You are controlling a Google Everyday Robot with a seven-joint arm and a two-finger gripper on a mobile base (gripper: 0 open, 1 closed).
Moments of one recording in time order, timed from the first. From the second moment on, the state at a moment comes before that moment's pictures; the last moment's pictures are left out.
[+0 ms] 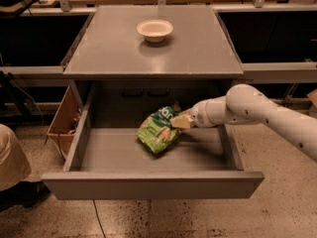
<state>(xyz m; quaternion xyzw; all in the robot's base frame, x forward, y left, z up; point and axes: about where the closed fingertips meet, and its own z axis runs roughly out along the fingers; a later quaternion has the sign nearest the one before) 0.660 -0.080 0.669 -0.33 0.84 0.25 0.35</state>
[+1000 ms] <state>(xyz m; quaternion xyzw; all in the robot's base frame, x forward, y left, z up) 0.622 -0.099 0.787 -0.39 0.81 0.25 0.35</state>
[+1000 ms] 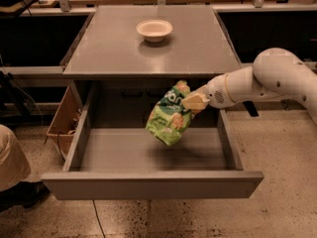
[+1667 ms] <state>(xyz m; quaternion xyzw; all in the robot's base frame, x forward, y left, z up) 0.648 -0.168 0.873 -0.38 0.82 0.18 0.40</state>
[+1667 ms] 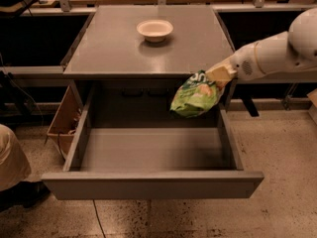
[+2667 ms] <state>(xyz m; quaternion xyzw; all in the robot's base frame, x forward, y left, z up) 0.670 -0.192 0.930 -0.38 0.81 0.13 0.43</state>
